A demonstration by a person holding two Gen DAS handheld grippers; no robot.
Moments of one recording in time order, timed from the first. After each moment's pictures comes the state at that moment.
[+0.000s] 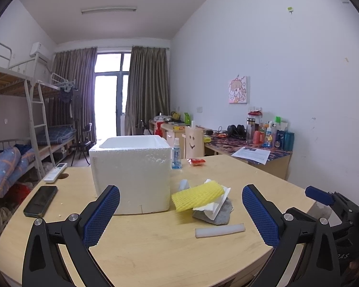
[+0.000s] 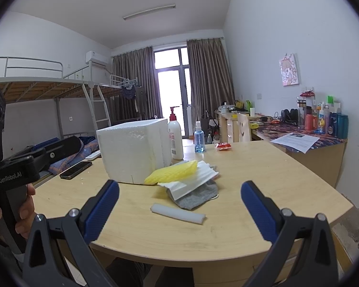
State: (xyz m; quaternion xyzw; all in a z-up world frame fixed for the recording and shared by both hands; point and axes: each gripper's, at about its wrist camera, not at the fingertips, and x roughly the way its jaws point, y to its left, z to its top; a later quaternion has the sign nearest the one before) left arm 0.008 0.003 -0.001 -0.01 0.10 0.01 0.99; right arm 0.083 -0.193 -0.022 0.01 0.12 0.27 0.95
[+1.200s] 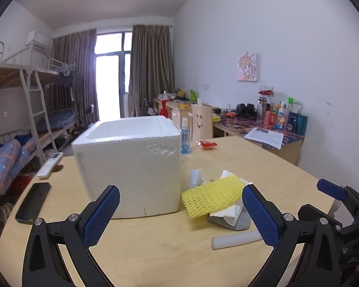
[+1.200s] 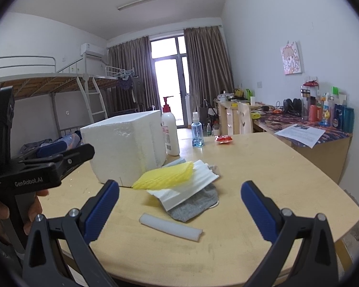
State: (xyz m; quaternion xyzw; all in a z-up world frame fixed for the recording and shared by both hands) left arm 0.090 0.023 -0.003 -0.01 0.18 0.02 0.98; right arm 0.138 -0.179 -0.022 0.02 0.16 0.27 0.95
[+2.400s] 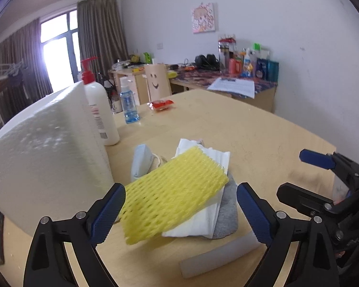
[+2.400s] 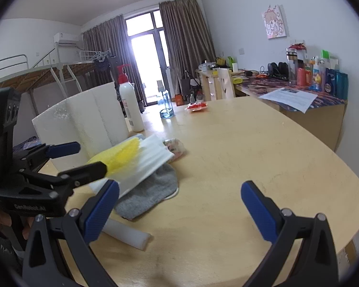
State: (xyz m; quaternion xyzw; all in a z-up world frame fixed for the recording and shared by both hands) left arm 0.197 -0.037 -0.054 0.08 0.30 -0.09 0.95; right arm 0.218 -0.206 -0.060 0.04 0.26 0.23 0.94
